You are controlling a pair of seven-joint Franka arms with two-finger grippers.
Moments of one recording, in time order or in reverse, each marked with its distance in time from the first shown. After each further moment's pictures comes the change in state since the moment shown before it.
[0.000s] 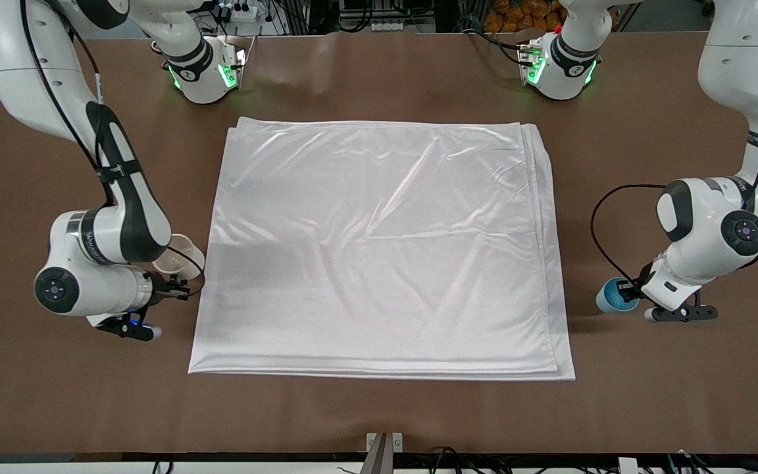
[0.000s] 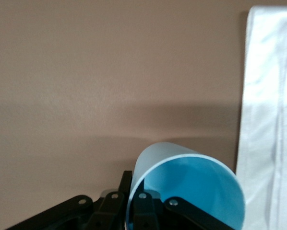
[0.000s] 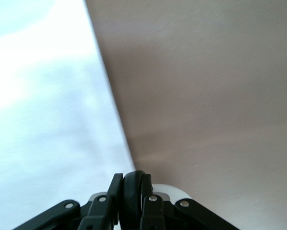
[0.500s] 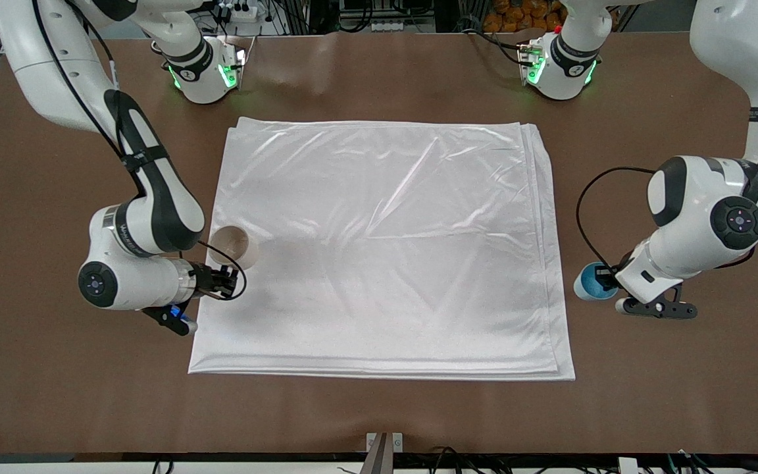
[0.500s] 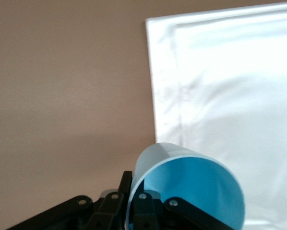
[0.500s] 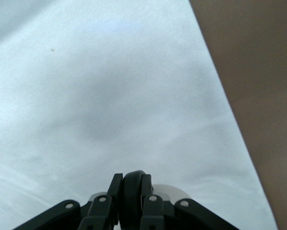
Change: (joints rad) left arm -0.092 -0.110 -0.066 0.107 0.003 -0.300 -0.002; right arm 0.032 -0.001 0.107 0.005 0.136 -0.010 0.322
